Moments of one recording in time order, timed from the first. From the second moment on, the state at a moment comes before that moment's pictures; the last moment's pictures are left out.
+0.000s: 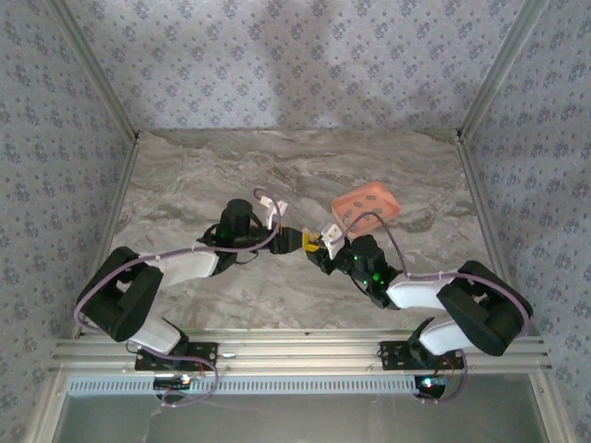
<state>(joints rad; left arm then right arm) -0.64 1.50 0.66 0.47 0.69 -0.62 0.75 1.39 0.33 0.84 -0.14 -0.08</state>
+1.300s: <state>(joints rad) -0.65 1.50 0.71 0.31 0.66 -0.45 0.76 1.35 0.33 0.76 -0.07 -0.07</state>
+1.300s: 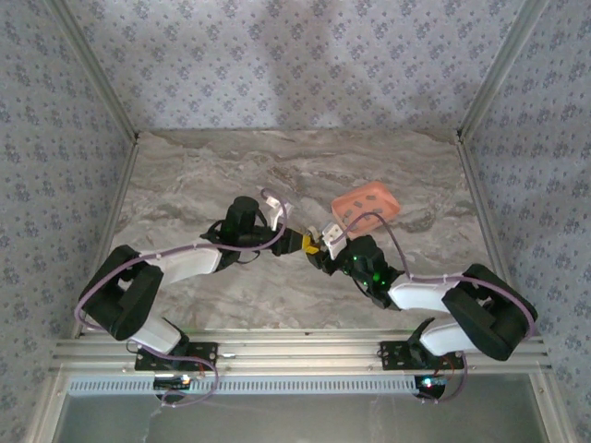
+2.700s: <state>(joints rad) -0.67 1.12 0.59 -0.02 0.37 0.43 0.70 1.20 0.59 0.23 -0.41 0.49</state>
